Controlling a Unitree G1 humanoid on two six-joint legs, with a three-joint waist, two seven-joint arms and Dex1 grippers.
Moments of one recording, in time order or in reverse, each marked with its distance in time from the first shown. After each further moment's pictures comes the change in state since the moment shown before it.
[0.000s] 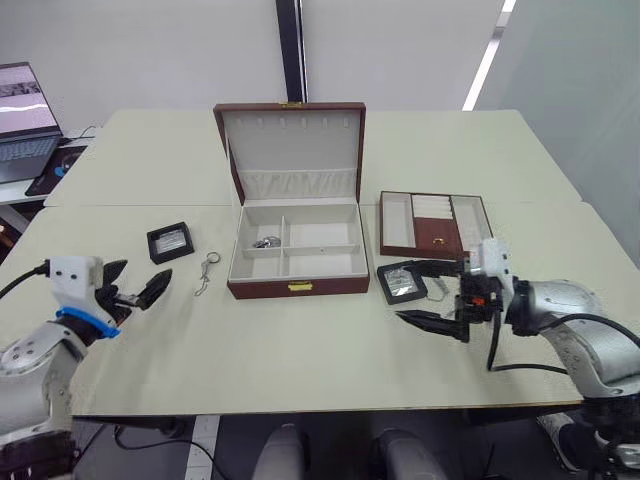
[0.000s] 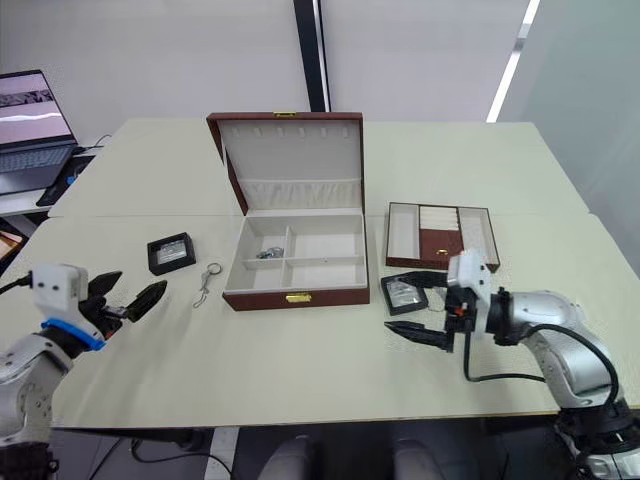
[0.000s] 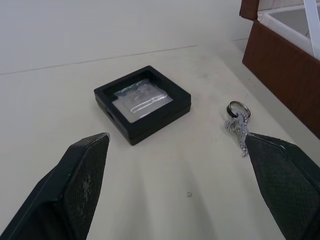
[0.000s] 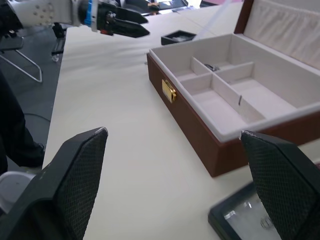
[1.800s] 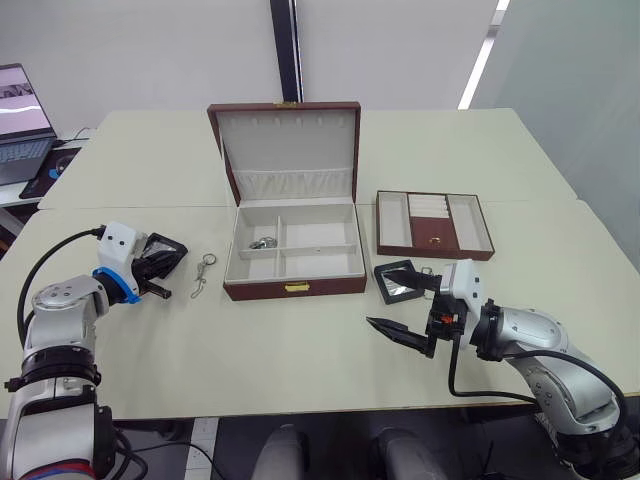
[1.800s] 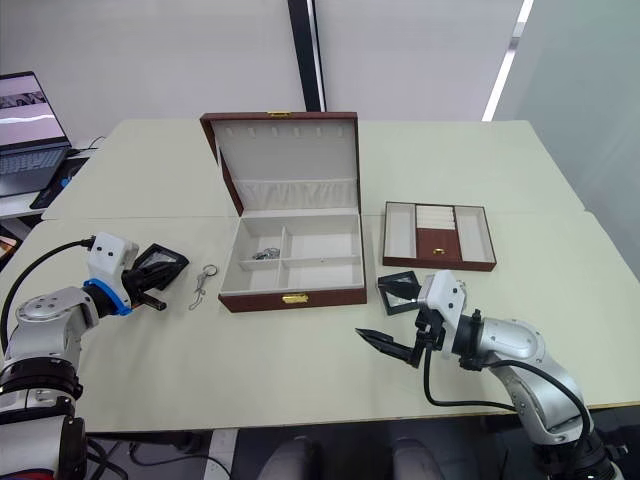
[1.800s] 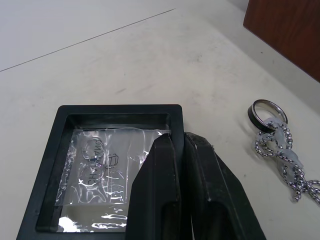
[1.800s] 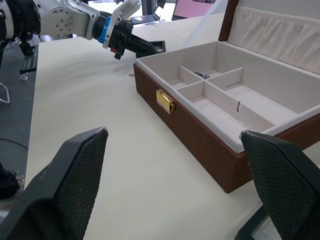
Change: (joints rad) left arm -0.383 0.107 -0.228 0.615 0.192 -0.210 -0.183; right arm 0.150 0.086 0.046 -0.124 -0.065 -0.037 -0.209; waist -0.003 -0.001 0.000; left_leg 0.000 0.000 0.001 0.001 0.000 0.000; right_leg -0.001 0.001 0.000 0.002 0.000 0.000
